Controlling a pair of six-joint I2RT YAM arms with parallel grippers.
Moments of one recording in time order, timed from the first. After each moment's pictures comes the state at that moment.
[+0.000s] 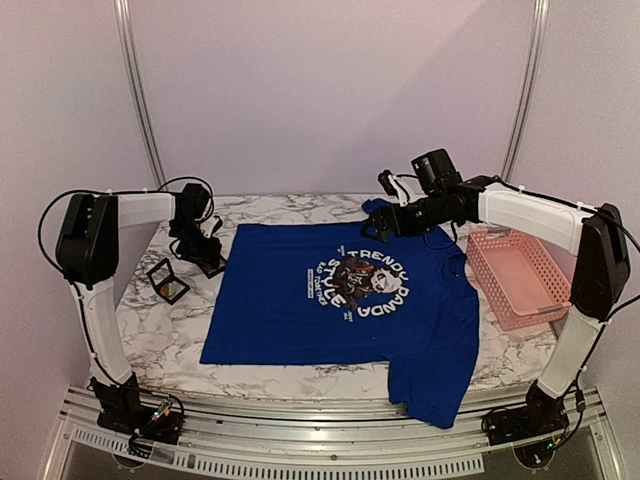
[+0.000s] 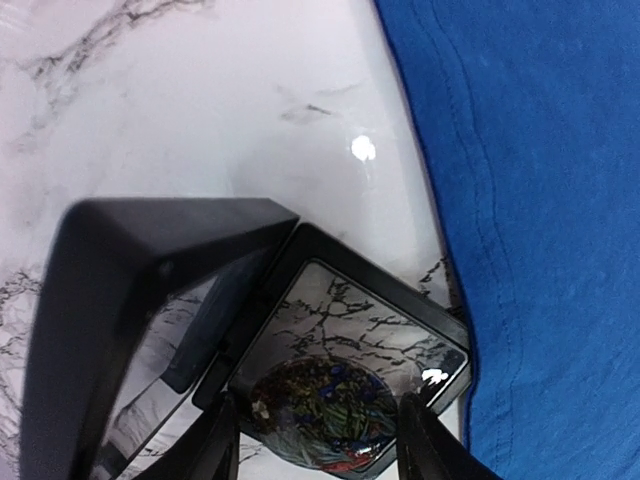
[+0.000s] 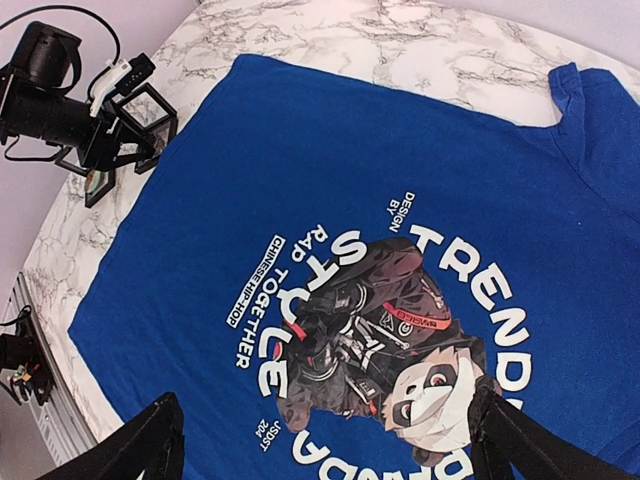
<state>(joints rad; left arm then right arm) -0.17 2.03 1.47 -0.72 -0.02 0.06 0.56 1.77 1.47 -0.47 -0.30 0.22</state>
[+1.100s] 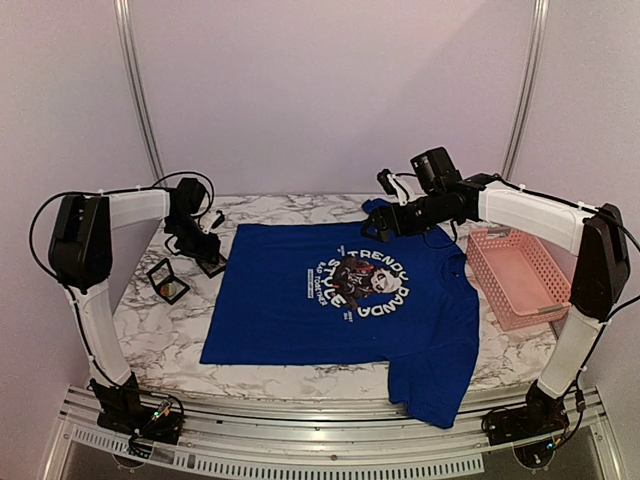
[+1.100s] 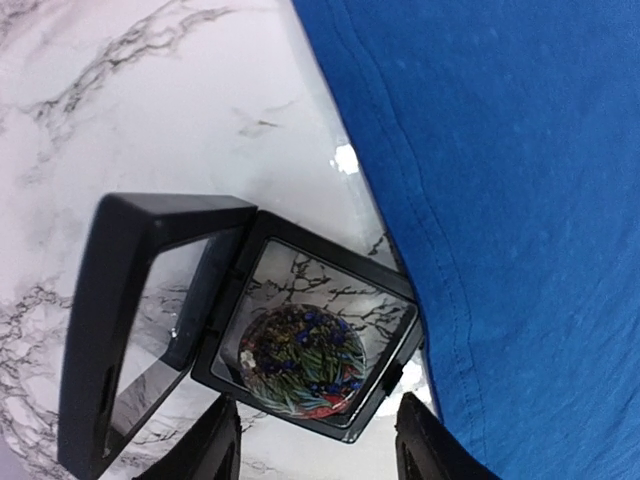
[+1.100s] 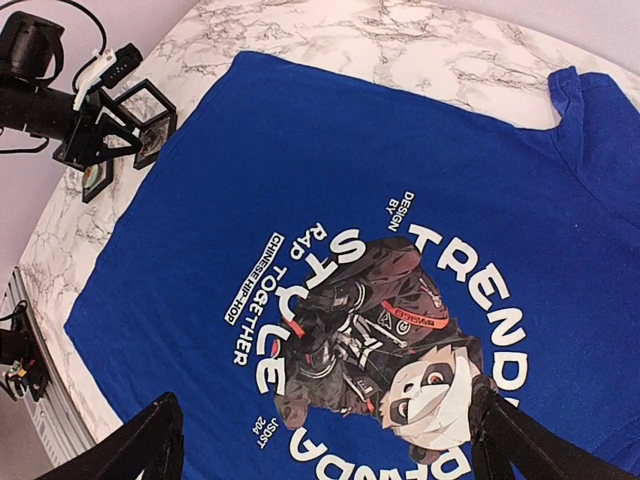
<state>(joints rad) -0.17 1.97 1.46 -0.73 0.03 0.16 0.56 1.77 1.49 -0.49 -0.29 0.20</state>
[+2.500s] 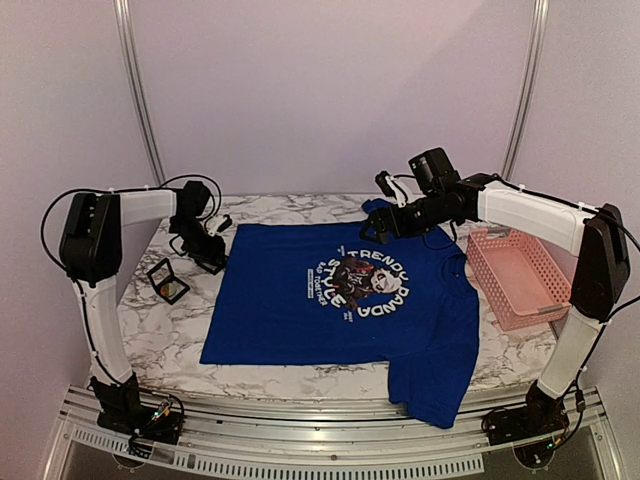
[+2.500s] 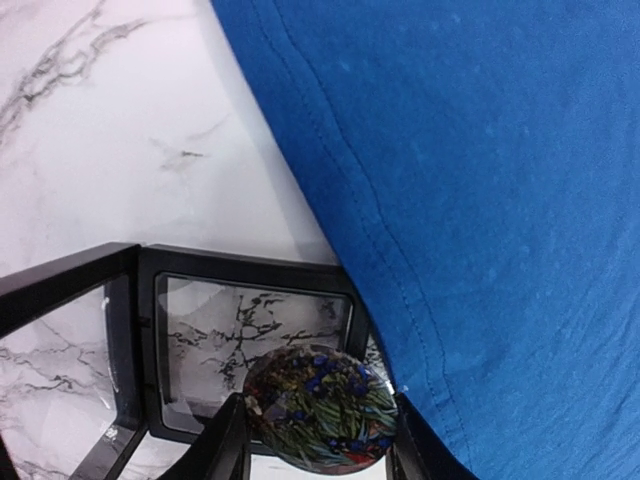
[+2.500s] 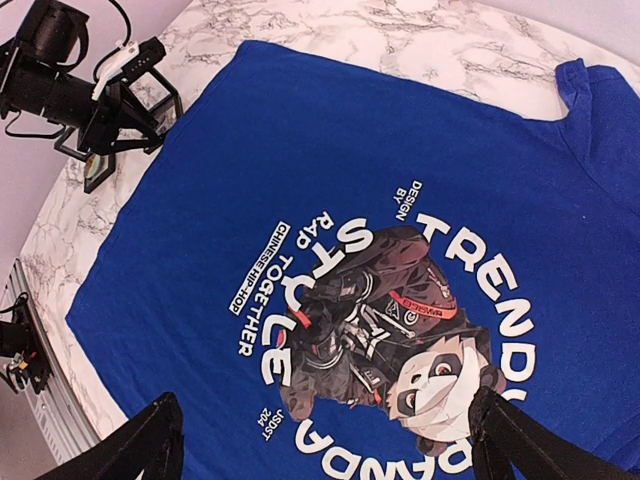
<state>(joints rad) -0.16 2.07 1.53 -0.76 0.12 0.22 0.57 1.77 1.49 -0.51 -0.29 0.20</state>
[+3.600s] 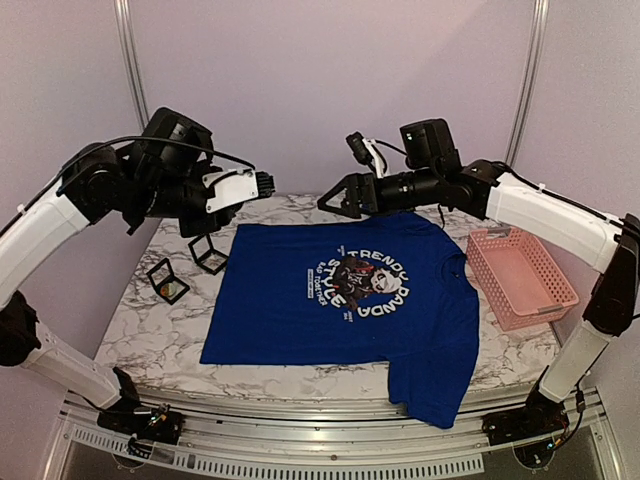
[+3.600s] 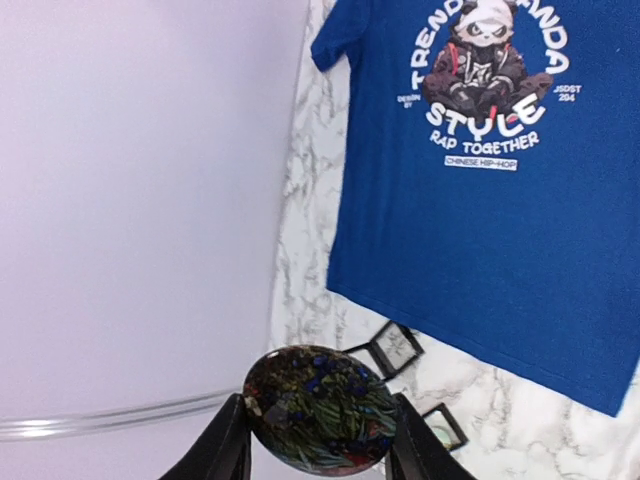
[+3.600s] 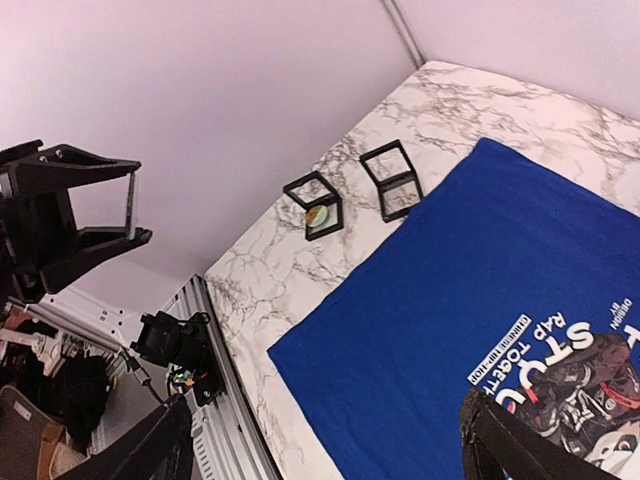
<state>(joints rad) -0.88 1.36 1.66 -1.05 -0.43 0.78 0.74 1.67 1.59 -0.36 -0.49 0.42</state>
